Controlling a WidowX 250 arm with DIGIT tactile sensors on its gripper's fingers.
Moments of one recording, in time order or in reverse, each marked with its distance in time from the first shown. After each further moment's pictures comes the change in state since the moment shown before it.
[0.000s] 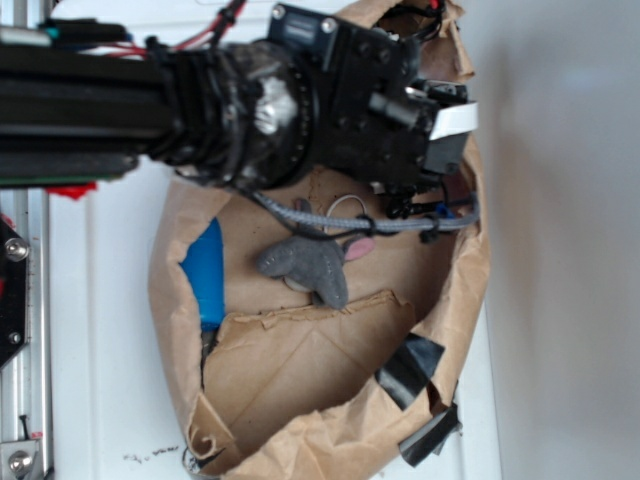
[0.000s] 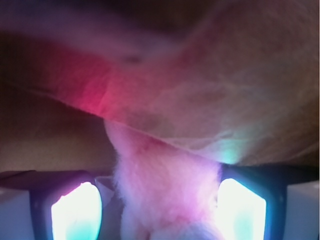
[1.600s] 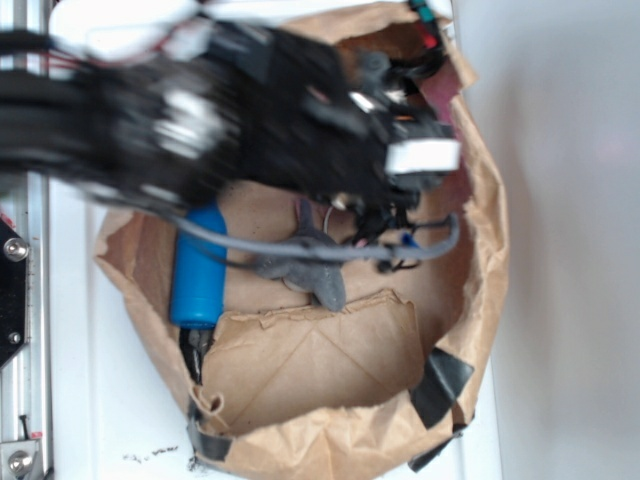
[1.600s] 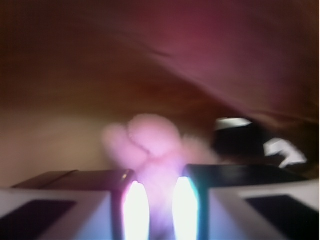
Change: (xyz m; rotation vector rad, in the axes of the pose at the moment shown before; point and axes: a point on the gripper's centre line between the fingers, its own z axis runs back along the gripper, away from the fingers) arm -0.015 0.005 0.049 -0.168 -0.055 -0.050
